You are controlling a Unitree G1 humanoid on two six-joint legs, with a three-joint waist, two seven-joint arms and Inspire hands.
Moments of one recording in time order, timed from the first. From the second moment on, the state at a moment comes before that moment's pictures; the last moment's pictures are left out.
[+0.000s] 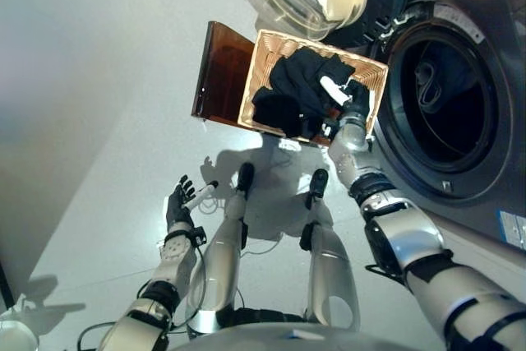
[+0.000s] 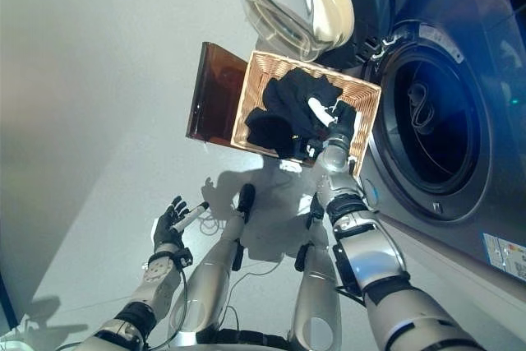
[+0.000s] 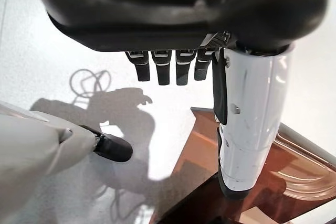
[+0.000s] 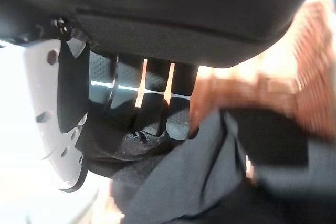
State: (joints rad) left arm -0.20 0.17 -0.24 0.89 -0.56 -0.29 0.30; right arm -0.90 -0.18 0.12 1.03 0.72 -0.23 -0.43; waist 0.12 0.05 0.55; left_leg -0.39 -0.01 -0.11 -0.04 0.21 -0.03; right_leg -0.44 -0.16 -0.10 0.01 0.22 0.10
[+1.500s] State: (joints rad) left arm -0.19 0.11 -0.24 0.95 -0.53 -0.27 0.27; right arm -0.71 -0.36 0.13 0.59 0.59 -0.32 -0.44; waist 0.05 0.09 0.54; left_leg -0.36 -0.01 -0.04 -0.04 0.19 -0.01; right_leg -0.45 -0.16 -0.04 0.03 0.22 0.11
